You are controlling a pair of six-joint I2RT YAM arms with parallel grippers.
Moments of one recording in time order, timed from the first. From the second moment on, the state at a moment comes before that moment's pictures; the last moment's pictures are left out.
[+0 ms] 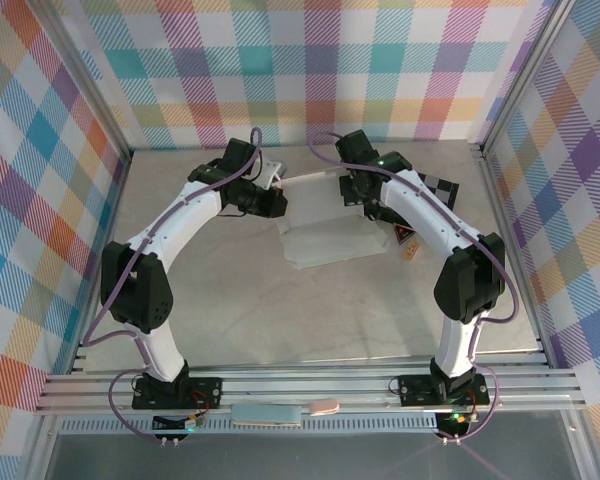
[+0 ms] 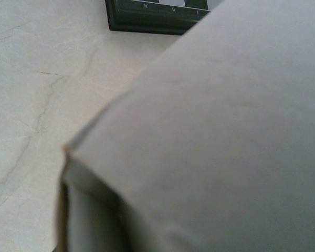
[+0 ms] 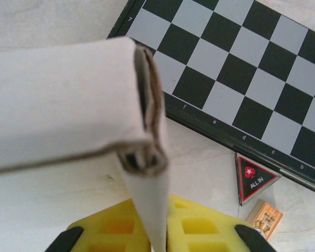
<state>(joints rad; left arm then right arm) -0.40 1.79 1.61 -0.79 0.43 -0.10 0.52 1.86 1.79 -0.98 0.30 0.30</state>
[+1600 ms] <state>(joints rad) -0.46 1.81 1.17 -0.42 0.23 -0.31 0.67 1.98 1.57 -1.05 0.38 0.60</state>
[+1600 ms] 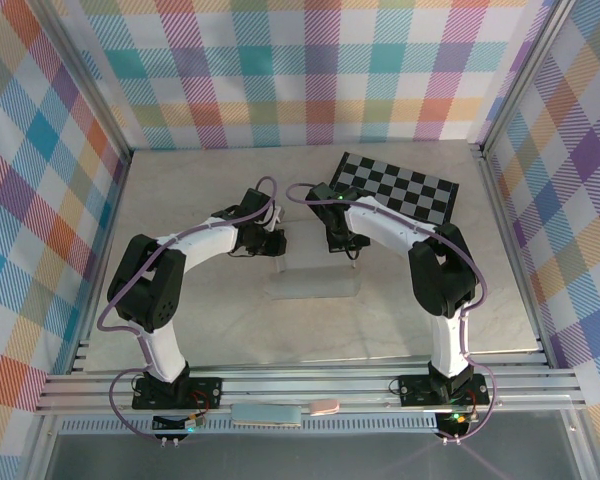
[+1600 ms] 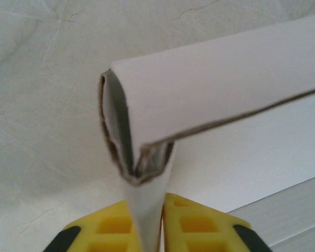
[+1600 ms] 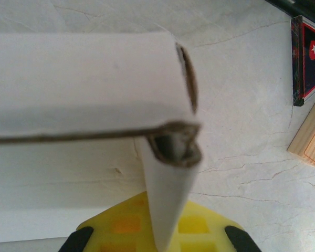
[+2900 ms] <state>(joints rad) -0.61 1.90 1.28 -0.58 -0.28 -0.50 0.68 1.99 1.55 -1.03 0.35 0.68</state>
